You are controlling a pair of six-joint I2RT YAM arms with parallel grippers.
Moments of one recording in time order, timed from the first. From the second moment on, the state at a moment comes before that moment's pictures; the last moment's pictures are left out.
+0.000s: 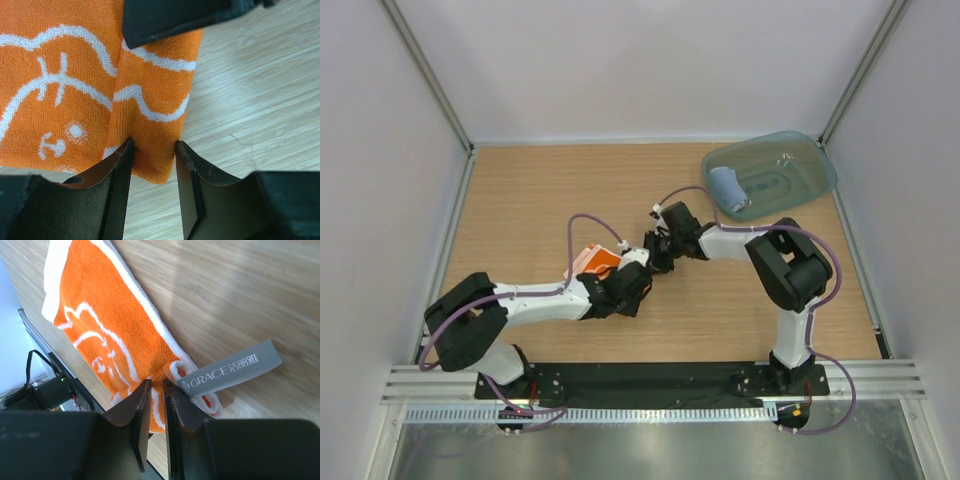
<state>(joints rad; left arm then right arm) -1.03 1.52 0.77 -0.29 -0.32 -0.58 0.61 1.92 1.05 -0.06 -0.53 0.72</state>
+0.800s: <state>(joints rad) -1.03 1.45 0.69 -0.24 -0.32 -0.66 0.56 2.04 1.33 -0.29 -0.45 0.60</state>
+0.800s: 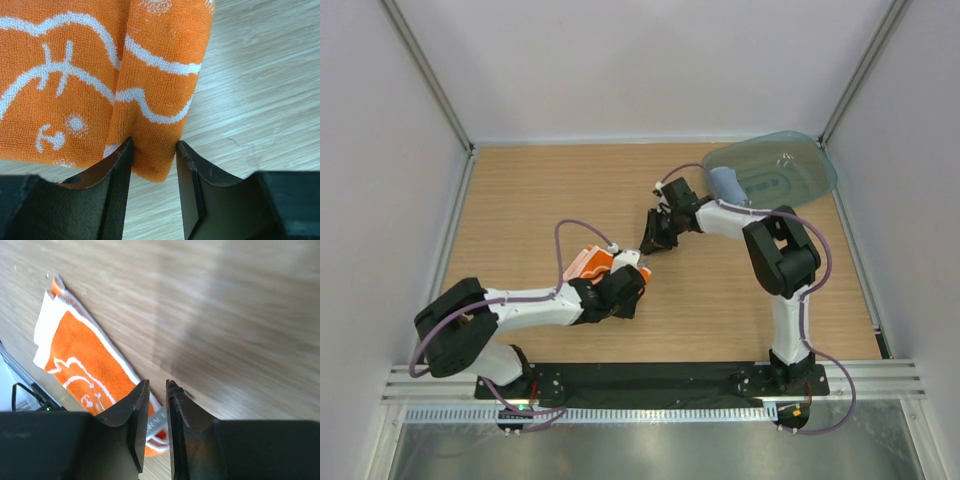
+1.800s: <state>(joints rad) -1.08 1.67 0.93 -0.50 -0.44 -0.73 0.40 1.52 1.11 -0.55 -0.31 0.52</state>
